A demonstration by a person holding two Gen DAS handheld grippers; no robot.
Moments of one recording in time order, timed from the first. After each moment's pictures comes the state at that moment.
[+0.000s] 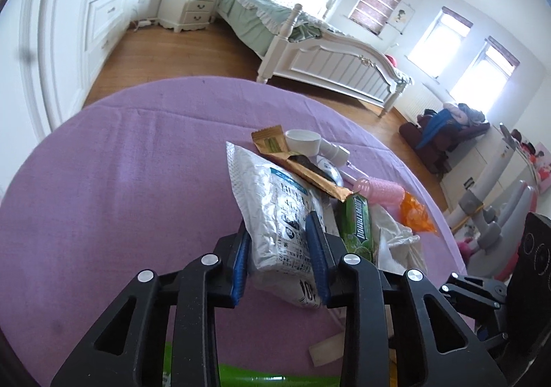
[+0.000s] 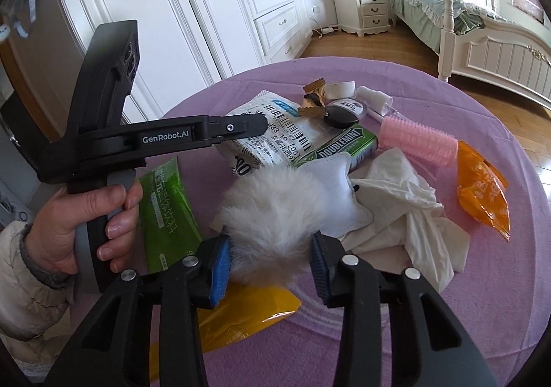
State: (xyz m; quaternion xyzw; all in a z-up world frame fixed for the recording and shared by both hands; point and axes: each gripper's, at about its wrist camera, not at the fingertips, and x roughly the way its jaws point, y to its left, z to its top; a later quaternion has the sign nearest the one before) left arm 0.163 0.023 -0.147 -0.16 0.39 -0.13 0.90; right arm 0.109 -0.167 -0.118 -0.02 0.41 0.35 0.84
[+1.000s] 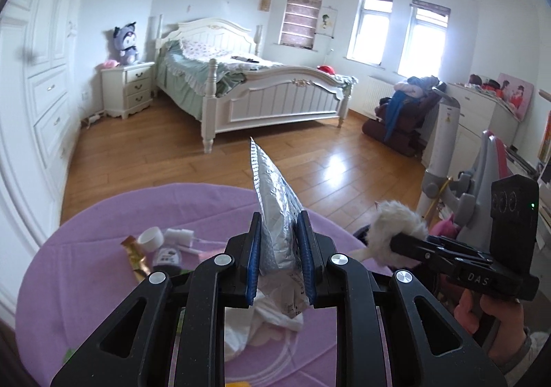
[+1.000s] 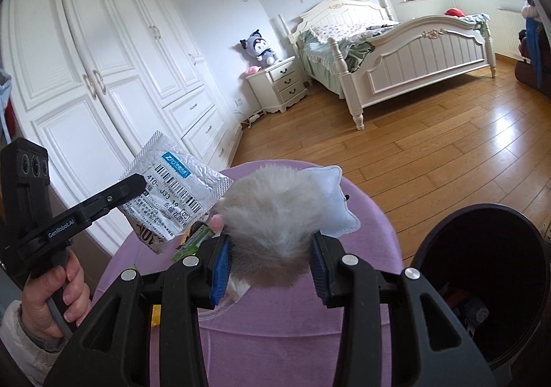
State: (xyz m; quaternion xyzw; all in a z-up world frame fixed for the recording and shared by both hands) left arm 0.122 -0.150 -0.034 -0.02 0.28 -0.21 0.94; right arm 0.107 -0.371 -0.078 0.17 0.29 0.20 0.92
